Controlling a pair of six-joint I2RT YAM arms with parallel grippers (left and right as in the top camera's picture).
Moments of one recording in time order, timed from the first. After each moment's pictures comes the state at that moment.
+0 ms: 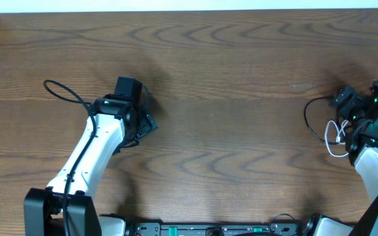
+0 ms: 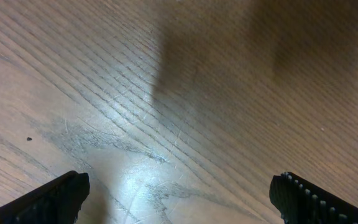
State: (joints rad) left arm -0.16 1.50 1.00 -0.95 -0.11 -0.74; right arm -0.40 1.40 0.62 0.19 -0.11 0.24
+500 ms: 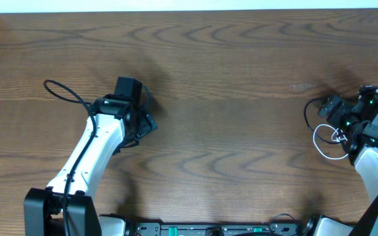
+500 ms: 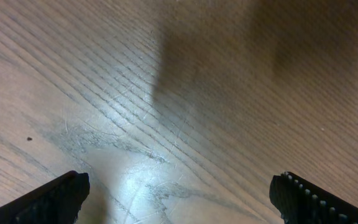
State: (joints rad) left arm -0.16 1.50 1.00 -0.95 -0.11 -0.74; right arm -0.39 1.40 0.62 0.01 -0.23 0.26
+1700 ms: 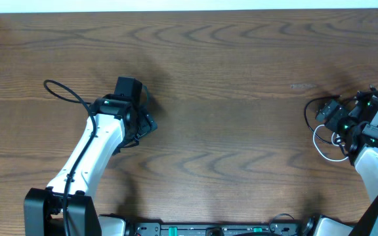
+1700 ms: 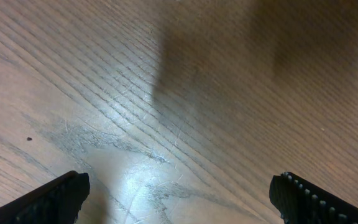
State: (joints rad) left arm -0.16 1.50 1.00 -0.95 -0.11 -0.74; right arm -0.39 1.40 0.63 -0.07 -0.24 0.28
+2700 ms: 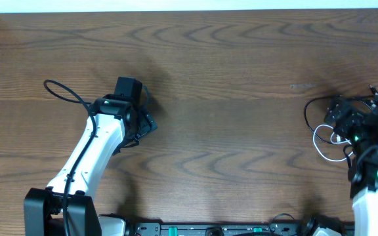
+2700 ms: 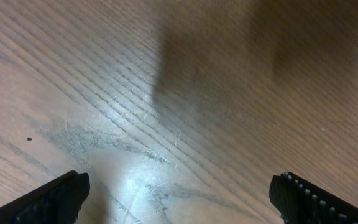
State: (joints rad) left arm -0.16 1.50 1.00 -0.95 -0.11 -0.74; right arm -0.39 0.90 0.59 -0.22 -0.24 0.28
